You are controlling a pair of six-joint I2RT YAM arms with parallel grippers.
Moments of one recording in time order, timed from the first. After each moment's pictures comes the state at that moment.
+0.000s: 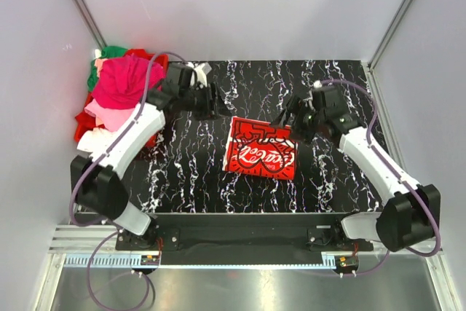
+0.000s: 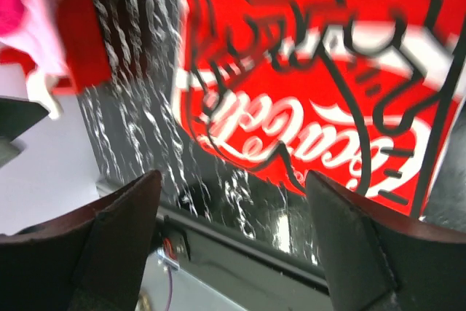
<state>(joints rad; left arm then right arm) -0.39 1.58 1.45 -0.65 0.47 -0.51 0.30 1.32 1.13 -0.58 -0.27 0.77</state>
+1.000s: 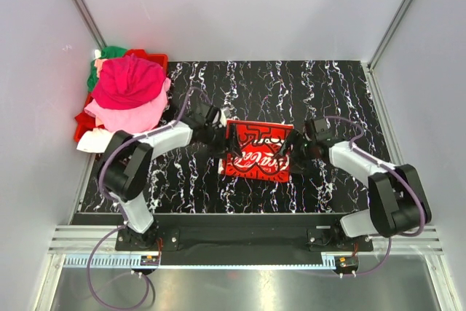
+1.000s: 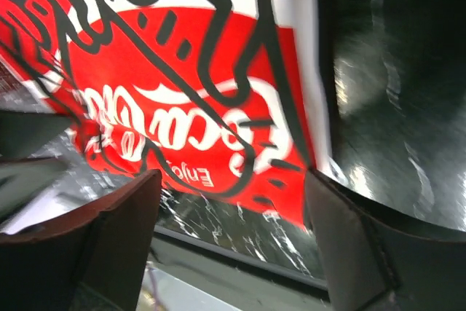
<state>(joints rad) -0.53 1.76 1.07 -0.34 0.48 -0.54 0.30 1.42 0.71 -0.33 -0.33 0.87</state>
